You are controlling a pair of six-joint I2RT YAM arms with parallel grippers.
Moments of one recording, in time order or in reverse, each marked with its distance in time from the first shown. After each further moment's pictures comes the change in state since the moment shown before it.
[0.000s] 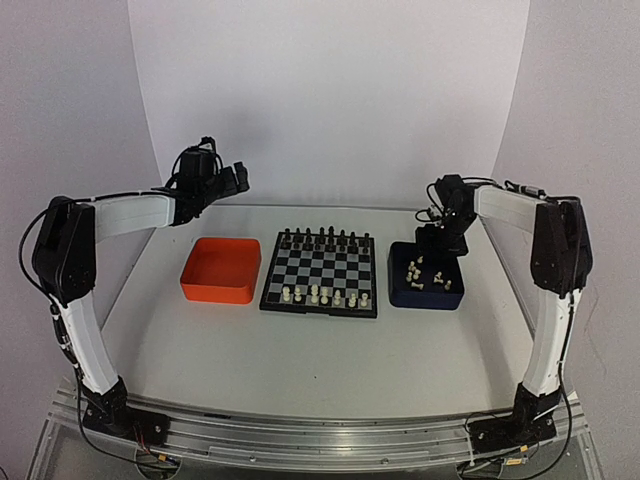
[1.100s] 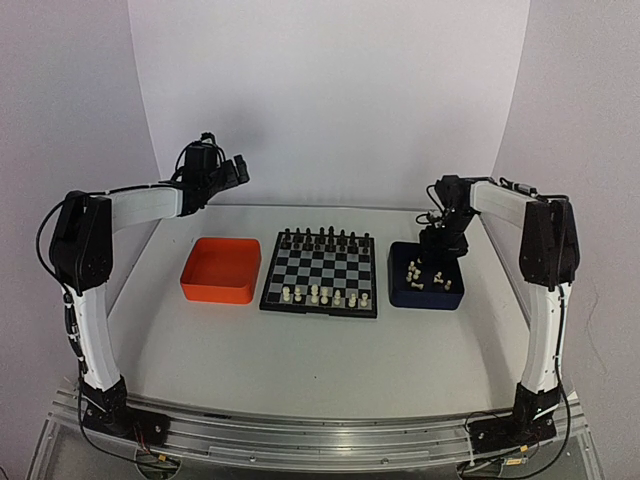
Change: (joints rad) left arm 0.042 0.136 0.163 -0.011 -0.004 -0.022; right arm -0.030 0.123 0.170 -0.177 -0.022 -0.064
